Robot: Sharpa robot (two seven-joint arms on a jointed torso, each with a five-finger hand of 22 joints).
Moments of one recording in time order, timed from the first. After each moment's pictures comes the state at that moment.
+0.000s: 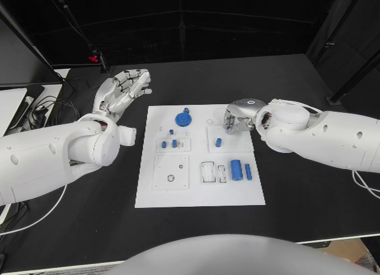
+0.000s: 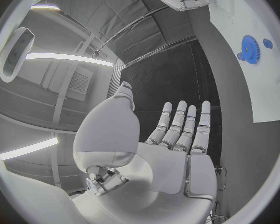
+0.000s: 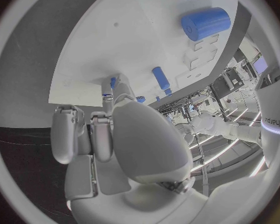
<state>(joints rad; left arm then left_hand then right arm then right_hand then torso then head) 1.30 -0.79 -0.24 1.47 0.01 -0.48 0.68 1.16 -0.09 -0.08 0.30 0.18 0.37 0.15 0.61 0.12 0.48 0.25 0.48 0.11 0.19 0.24 0.70 0.28 0.08 0.46 0.29 0.08 0.72 1.21 -0.81 -0.09 1.46 -1.68 -0.15 -0.22 1.73 0.05 -0.07 0.28 0.05 1.10 0.12 0.20 0.08 1.23 0.06 0.16 0.06 1.46 0.00 1.57 1.31 0.05 1.47 0.11 1.44 1.31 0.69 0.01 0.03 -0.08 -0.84</state>
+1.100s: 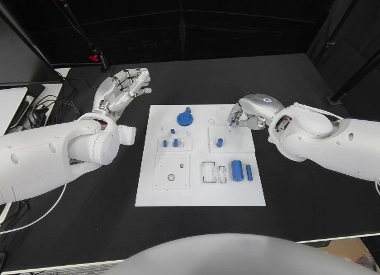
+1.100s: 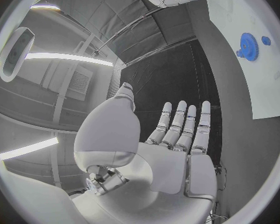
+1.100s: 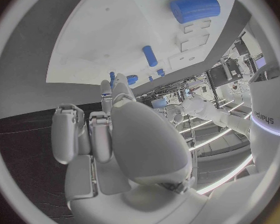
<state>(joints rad) 1.30 -0.79 -0.24 1.46 0.01 -0.48 0.68 1.17 -0.08 -0.07 0.30 0.18 0.36 0.15 0.62 0.12 0.47 0.25 0.49 0.11 0.19 0.24 0.71 0.26 0.08 0.46 0.29 0.08 0.71 1.20 -0.96 -0.09 1.62 -1.66 -0.41 -0.19 1.75 0.05 -0.06 0.28 0.05 1.14 0.12 0.19 0.07 1.26 0.06 0.12 0.06 1.46 0.00 1.57 1.31 0.05 1.47 0.10 1.44 1.31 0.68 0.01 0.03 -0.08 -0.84</state>
